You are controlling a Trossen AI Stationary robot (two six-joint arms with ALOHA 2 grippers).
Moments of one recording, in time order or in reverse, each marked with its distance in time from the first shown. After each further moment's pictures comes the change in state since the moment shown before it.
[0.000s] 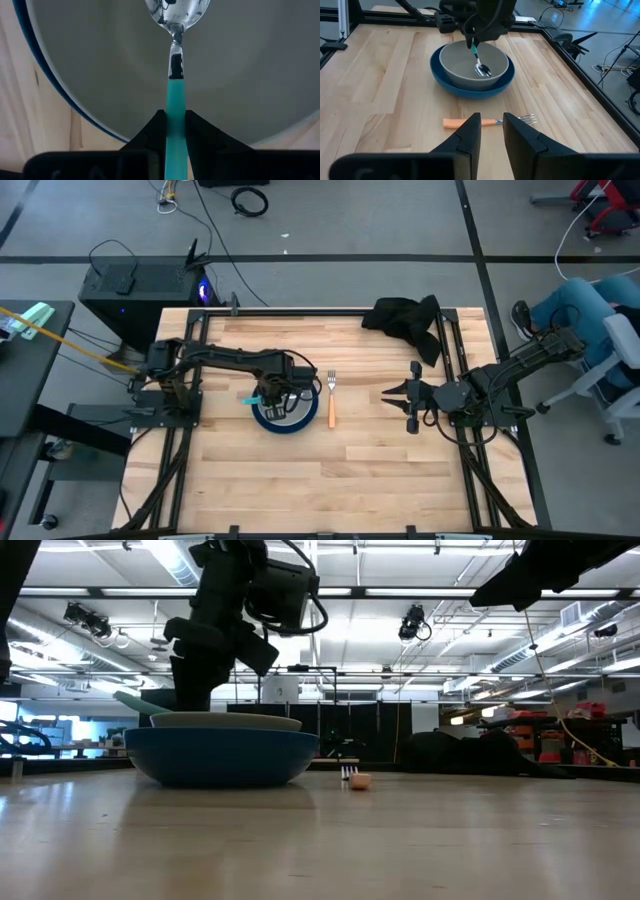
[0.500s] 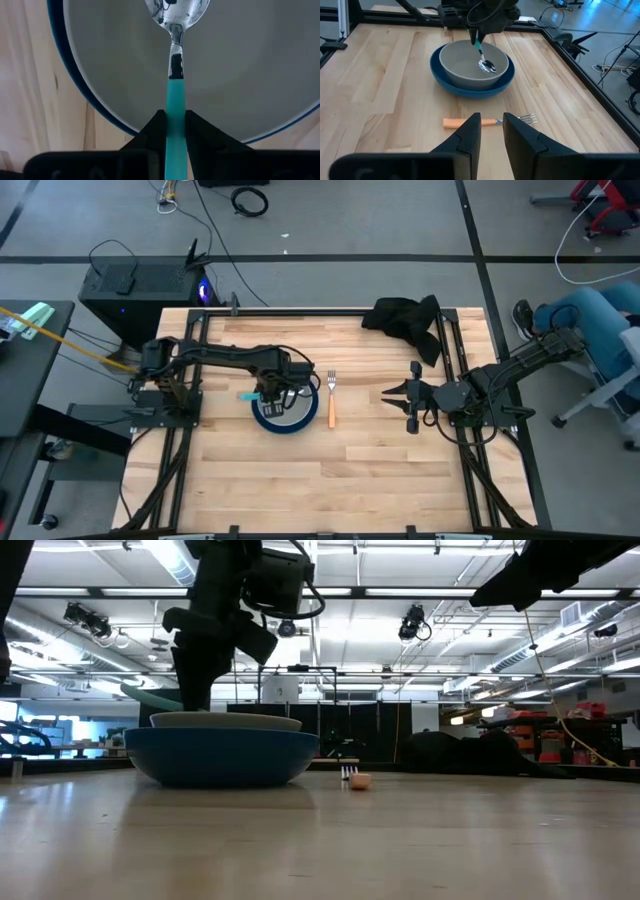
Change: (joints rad) left arm 0.013 -0.044 -0.001 0.002 -0.026 0.048; right arm 0.000 0.000 0.000 0.000 0.000 0.000
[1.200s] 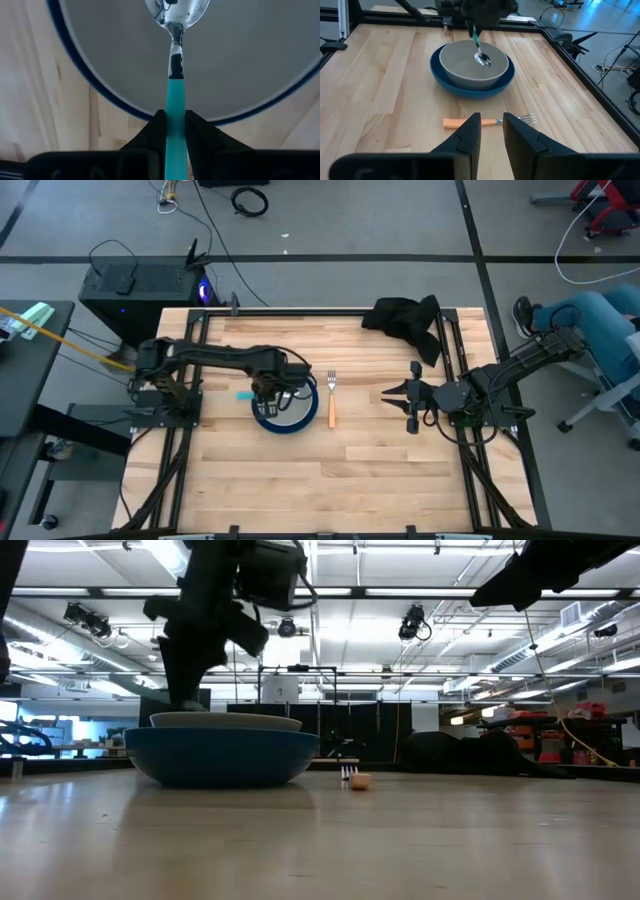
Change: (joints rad) left arm -0.022 -0.041 0.000 -0.070 0.000 0.042; right arm 0.000 0.000 0.000 0.000 0.000 0.000
